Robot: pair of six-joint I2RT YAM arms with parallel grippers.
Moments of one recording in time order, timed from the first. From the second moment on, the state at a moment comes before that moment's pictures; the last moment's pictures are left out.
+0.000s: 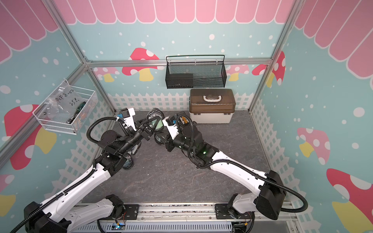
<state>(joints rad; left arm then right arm) -0.53 1.04 0.87 0.47 0.27 -0.57 0.89 1.35 1.13 0.13 -0.20 0.18</state>
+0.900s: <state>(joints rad) -0.51 1.00 0.79 0.49 0.22 -0.58 0.90 1.39 1.16 0.07 -0.10 0.16</state>
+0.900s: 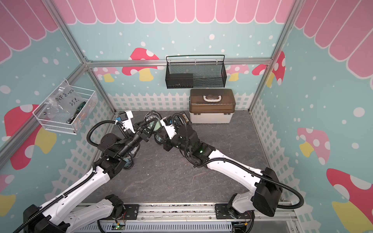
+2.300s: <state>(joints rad) -0.45 0.96 0.67 0.88 0.31 -0.81 0.95 1.45 1.47 -0.10 -0.11 -0.01</state>
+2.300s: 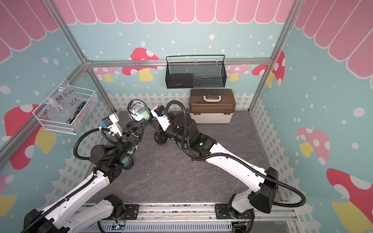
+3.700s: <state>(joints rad) -0.43 1.07 0.76 0.98 0.28 -0.90 1.00 1.41 1.43 -0.11 0.08 -0.19</state>
